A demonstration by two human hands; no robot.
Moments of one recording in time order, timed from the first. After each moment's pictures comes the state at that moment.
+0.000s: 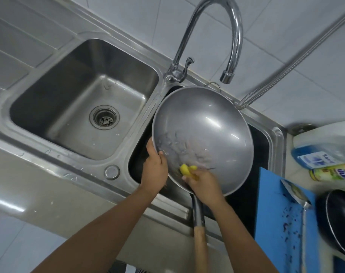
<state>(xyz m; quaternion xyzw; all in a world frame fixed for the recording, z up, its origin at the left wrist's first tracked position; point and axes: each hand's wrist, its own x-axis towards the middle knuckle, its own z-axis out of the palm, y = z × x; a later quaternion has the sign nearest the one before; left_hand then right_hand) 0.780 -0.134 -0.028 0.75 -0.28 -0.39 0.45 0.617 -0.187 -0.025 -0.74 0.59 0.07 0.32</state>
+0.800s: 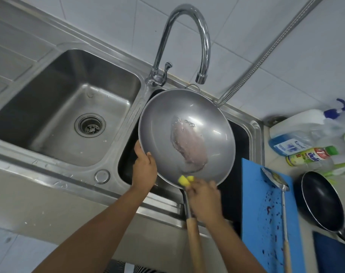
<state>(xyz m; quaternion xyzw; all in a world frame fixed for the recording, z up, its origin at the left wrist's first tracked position) 0.779 -0.132 -0.024 0.75 -0.28 -0.39 0.45 0.599 -0.130 0.016 -0.75 0.64 0.09 0.15</state>
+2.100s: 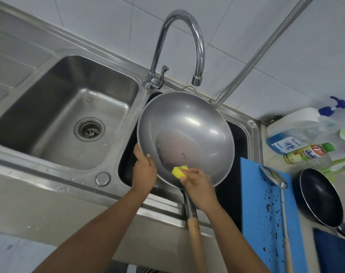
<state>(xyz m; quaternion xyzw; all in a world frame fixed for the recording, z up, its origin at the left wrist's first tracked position) 0.781 -0.131 -0.030 0.75 -0.28 -0.40 0.45 0.609 -0.151 0.009 -0.71 0.63 -0.02 0.30</state>
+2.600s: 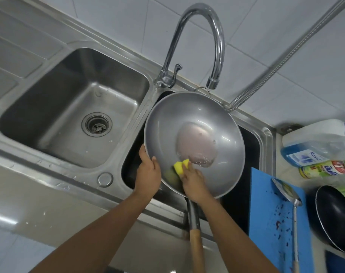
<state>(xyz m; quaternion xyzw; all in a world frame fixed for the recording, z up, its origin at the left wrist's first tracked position) 0.779 -0.134 -0.033 0.75 -0.28 -0.38 0.46 0.626 -0.198 -0.045 -0.78 0.56 0.19 0.23</state>
